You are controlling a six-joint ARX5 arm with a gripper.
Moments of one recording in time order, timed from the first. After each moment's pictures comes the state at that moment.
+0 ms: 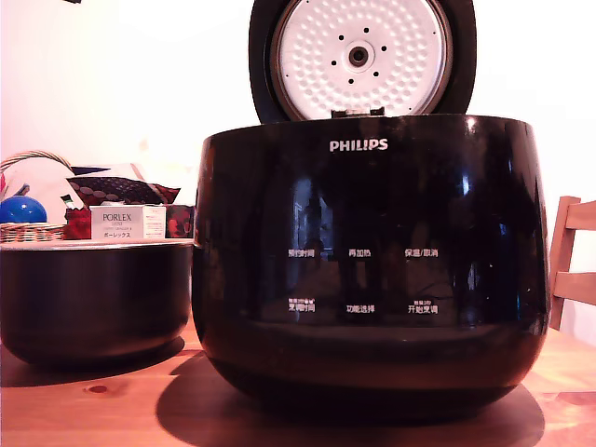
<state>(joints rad) -0.38 0.88 0.81 -0.05 -0.06 0.13</state>
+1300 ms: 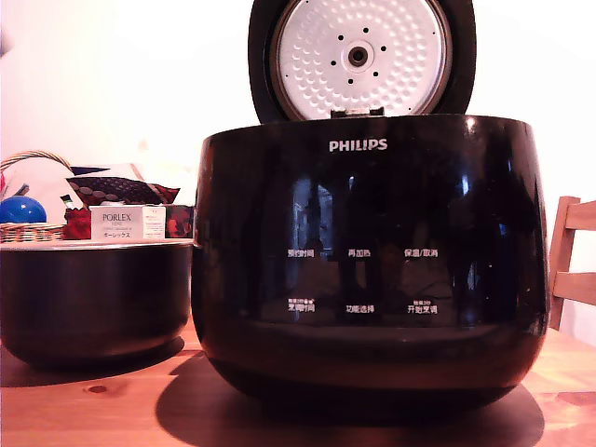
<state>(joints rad) -0.33 0.90 1.00 -0.99 0.23 0.73</state>
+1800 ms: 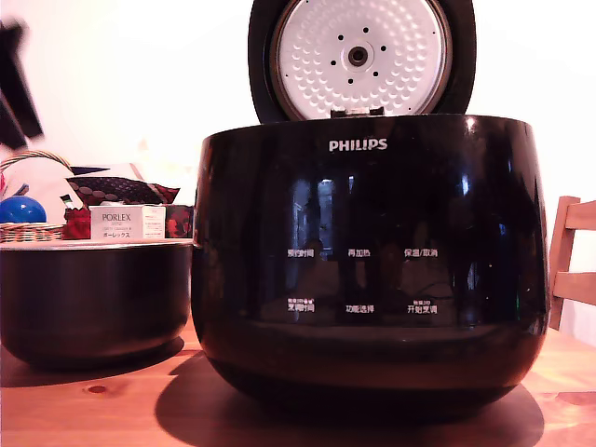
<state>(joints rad) -0.33 1.14 1.00 -0.85 0.13 0.98</state>
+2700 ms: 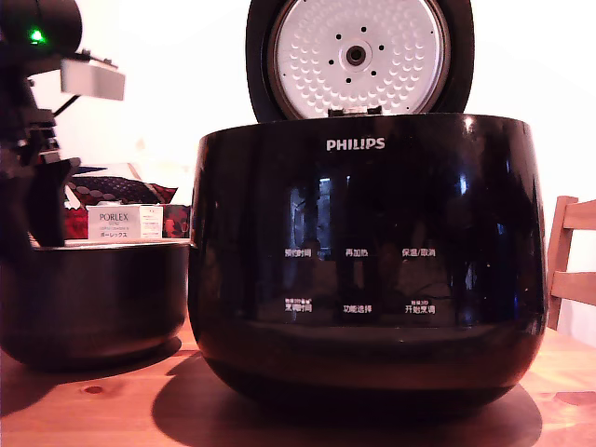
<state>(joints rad) -0.35 1.42 1.00 -0.81 0.12 1.08</state>
